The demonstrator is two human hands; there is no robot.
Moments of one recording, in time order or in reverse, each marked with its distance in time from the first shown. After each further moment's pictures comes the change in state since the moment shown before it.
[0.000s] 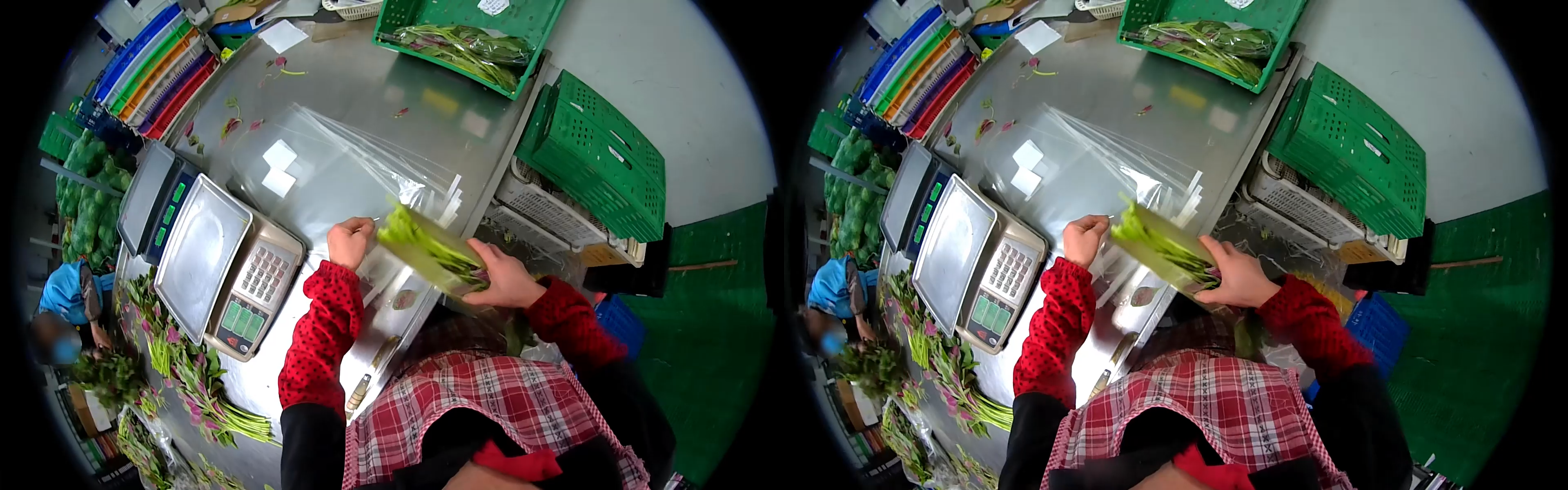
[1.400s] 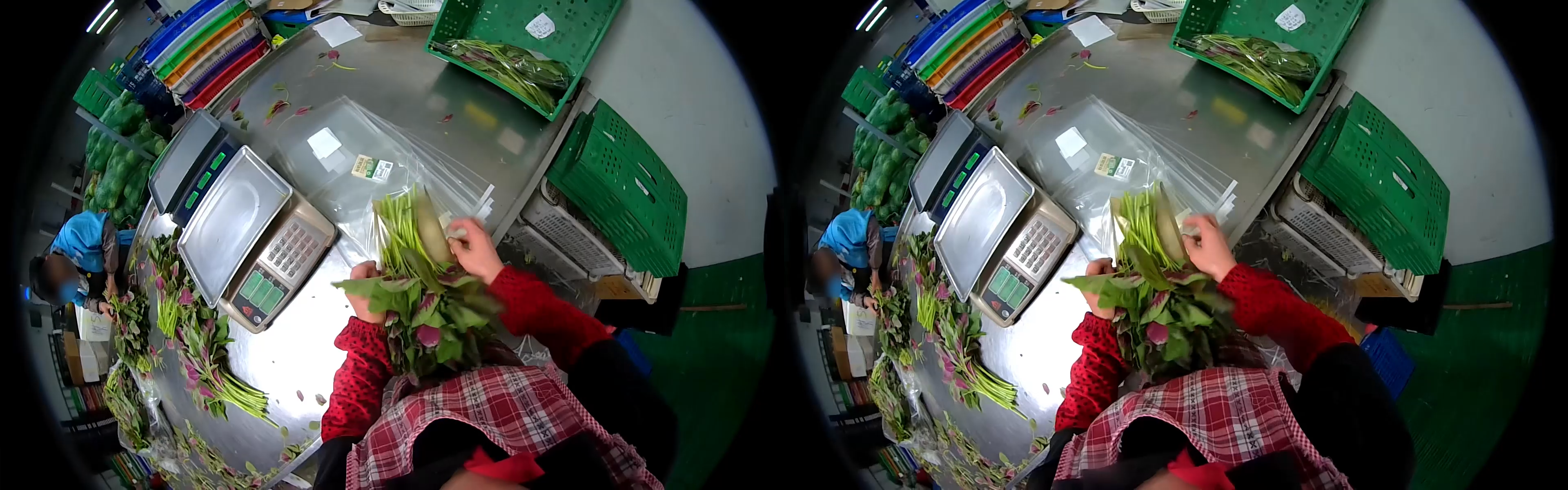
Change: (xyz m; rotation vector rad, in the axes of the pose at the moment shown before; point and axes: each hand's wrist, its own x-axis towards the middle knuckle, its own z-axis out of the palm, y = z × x) left_hand -0.125 -0.041 -0.005 -0.241 0.334 0.170; right_hand 0.108 -0.003 0.079 0.610 0.178 -0.079
